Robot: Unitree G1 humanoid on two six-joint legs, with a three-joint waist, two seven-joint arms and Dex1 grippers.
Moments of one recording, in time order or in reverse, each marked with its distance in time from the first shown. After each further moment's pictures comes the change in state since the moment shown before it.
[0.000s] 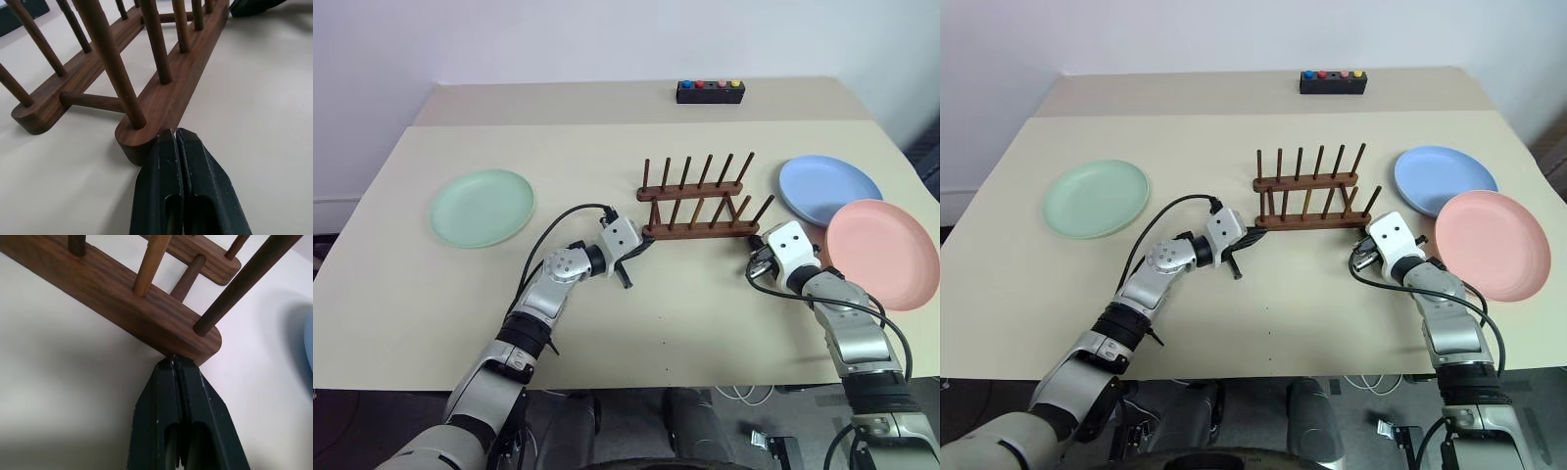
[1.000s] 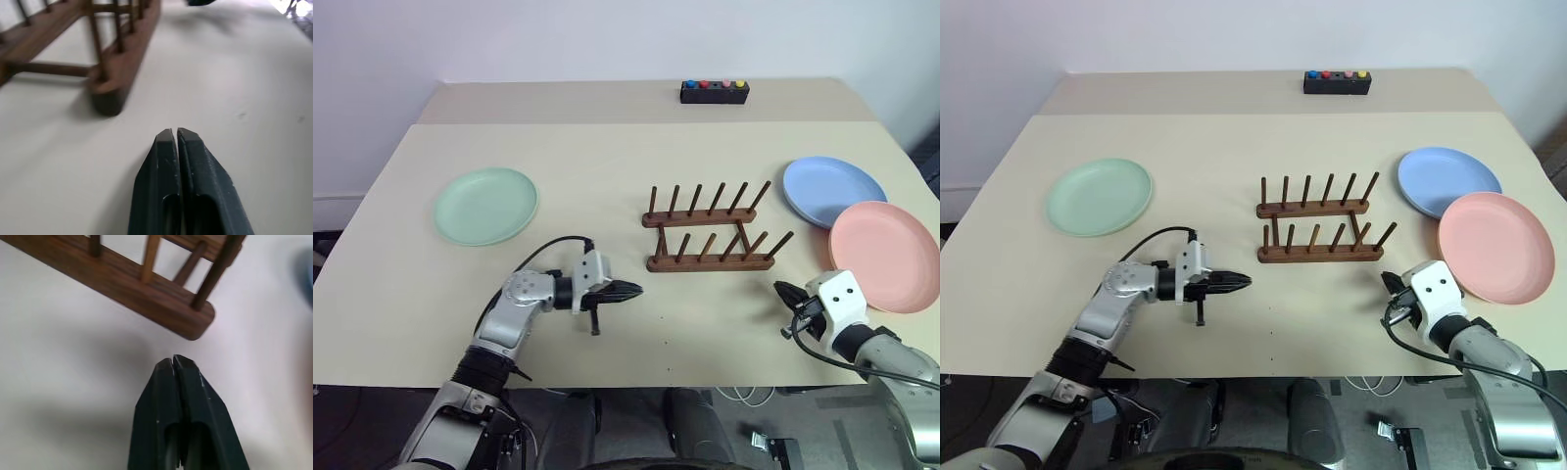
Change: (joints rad) left arm 0.241 0.122 0.006 -0.375 -0.170 0.197 -0.389; right arm 0.437 -0.047 -0.190 -0.450 0.186 0.164 0.087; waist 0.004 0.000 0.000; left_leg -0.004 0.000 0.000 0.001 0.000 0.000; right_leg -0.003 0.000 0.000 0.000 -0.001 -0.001
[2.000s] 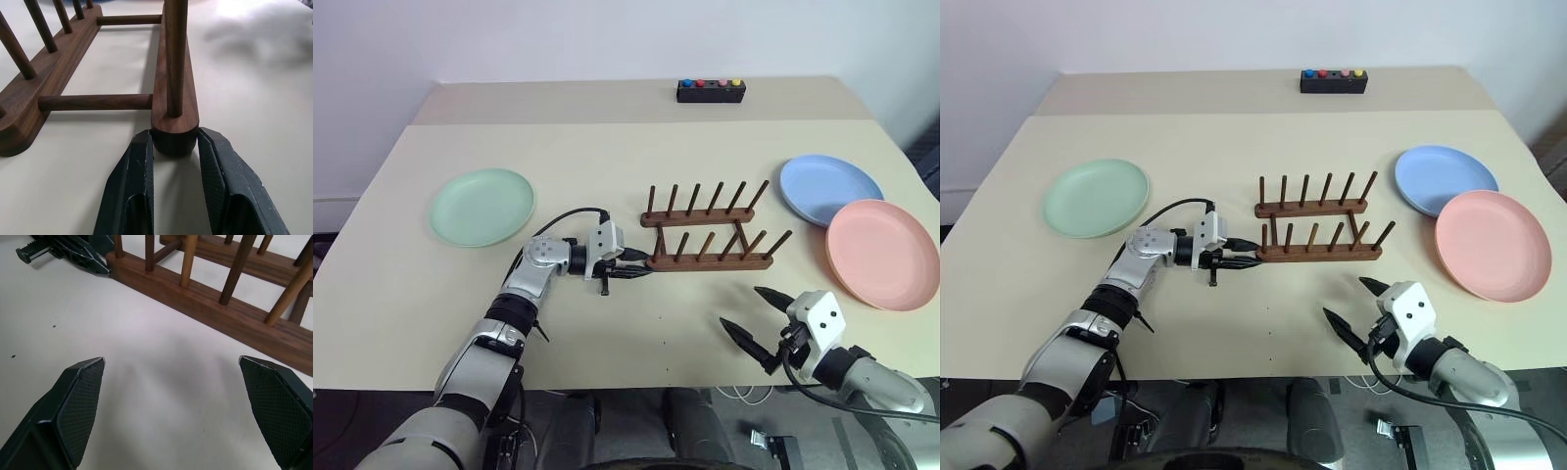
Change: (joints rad) left arm -0.358 -0.057 0.031 0.614 0.017 -0.315 -0.144; right arm 0.167 0.041 0.044 -0.227 0.169 -0.007 0.085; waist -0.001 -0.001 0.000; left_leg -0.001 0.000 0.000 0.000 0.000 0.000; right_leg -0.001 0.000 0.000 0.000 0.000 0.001
